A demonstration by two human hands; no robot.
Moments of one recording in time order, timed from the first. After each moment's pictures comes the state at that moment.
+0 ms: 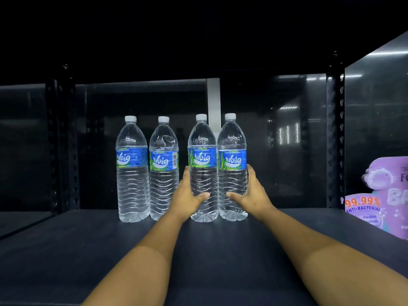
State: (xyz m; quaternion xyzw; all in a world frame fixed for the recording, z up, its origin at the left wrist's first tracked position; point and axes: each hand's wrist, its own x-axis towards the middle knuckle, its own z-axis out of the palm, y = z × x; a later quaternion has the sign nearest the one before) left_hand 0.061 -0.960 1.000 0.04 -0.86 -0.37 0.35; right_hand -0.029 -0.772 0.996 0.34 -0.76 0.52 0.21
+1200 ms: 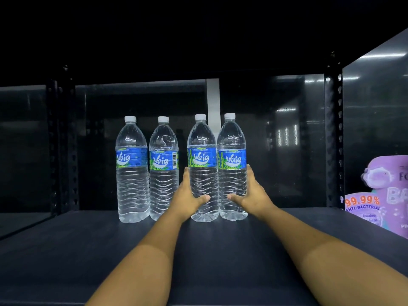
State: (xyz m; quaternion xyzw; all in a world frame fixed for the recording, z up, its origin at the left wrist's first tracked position) left_hand 0.056 -0.967 0.995 0.03 -0.86 -0.38 0.33; right_hand -0.033 -0.770 0.993 0.35 -0.77 0.50 0.18
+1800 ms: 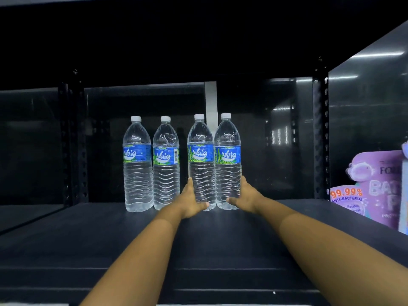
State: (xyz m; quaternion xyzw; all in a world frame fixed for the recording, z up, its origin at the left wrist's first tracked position) left_hand 0.103 -0.941 0.993 0.08 -0.95 -0.25 0.17; right_hand 0.003 -0.756 0.993 0.30 -0.87 0.37 0.08
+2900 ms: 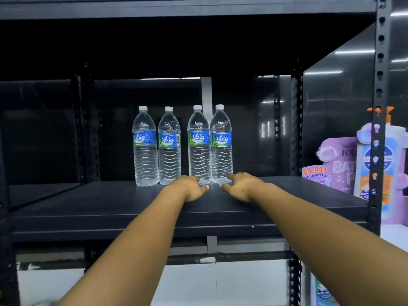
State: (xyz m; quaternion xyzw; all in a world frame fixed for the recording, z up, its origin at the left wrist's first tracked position) left_hand 0.212 -0.888 0.997 0.13 -0.98 -0.06 0.11; right_hand 0.146 -0.714 0.993 0.27 -0.95 0.11 0.11
